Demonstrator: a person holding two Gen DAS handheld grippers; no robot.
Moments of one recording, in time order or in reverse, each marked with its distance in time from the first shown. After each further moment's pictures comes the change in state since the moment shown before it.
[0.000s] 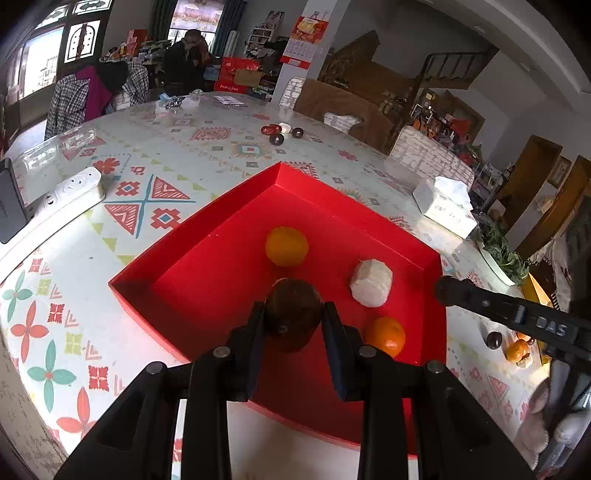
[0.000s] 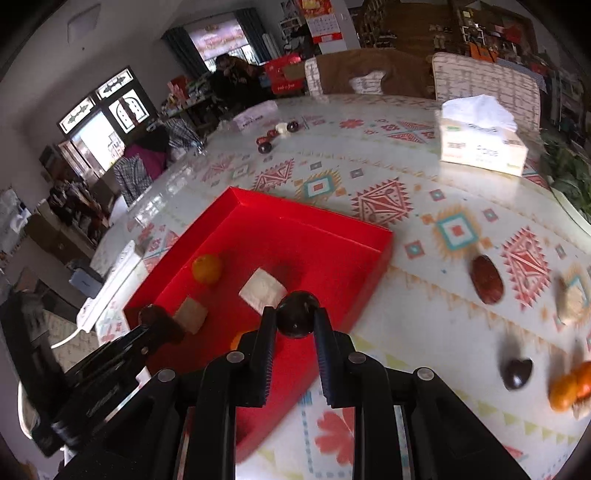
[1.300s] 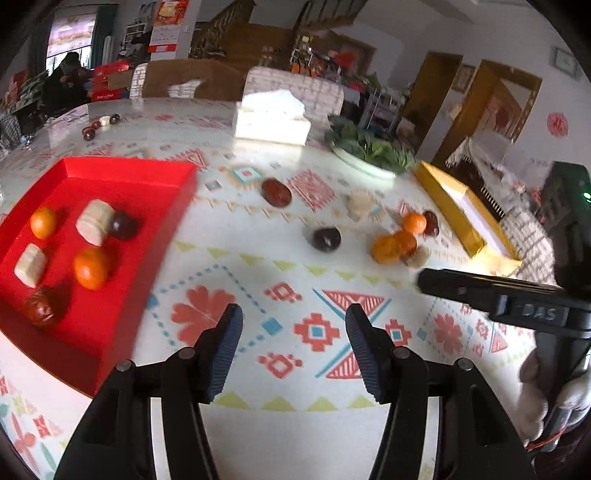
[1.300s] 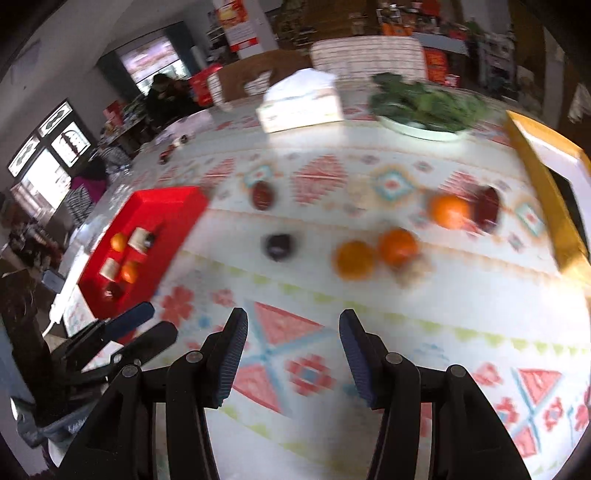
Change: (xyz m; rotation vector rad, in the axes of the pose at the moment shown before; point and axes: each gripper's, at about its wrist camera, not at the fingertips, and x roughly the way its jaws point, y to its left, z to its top) left arm 0.002 -0.202 -0.086 0.352 0.155 -0.266; right arm -0.142 -0.147 -0.107 0.205 -0.026 -0.187
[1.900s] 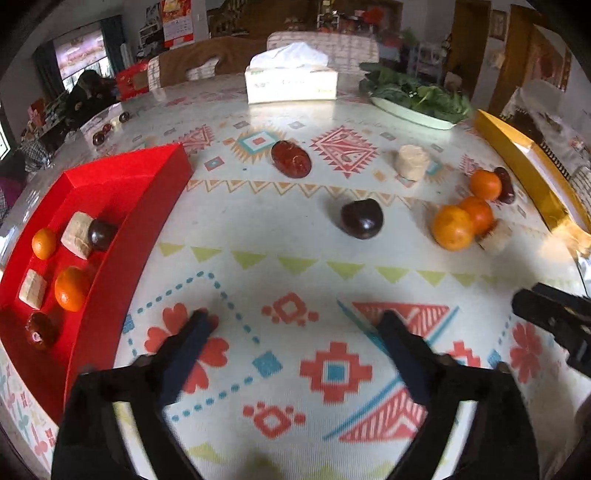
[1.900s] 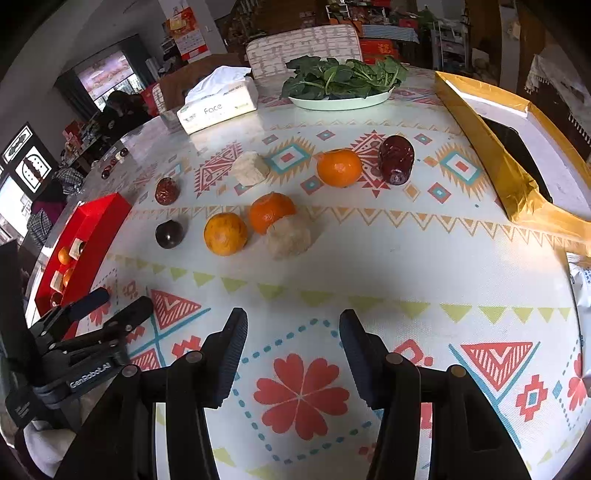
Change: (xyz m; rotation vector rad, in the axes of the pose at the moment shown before) left arm 0.076 -0.022 0.014 0.061 0.138 0.289; right arm 0.008 -0.066 -0.020 0.101 -0.012 -0.123
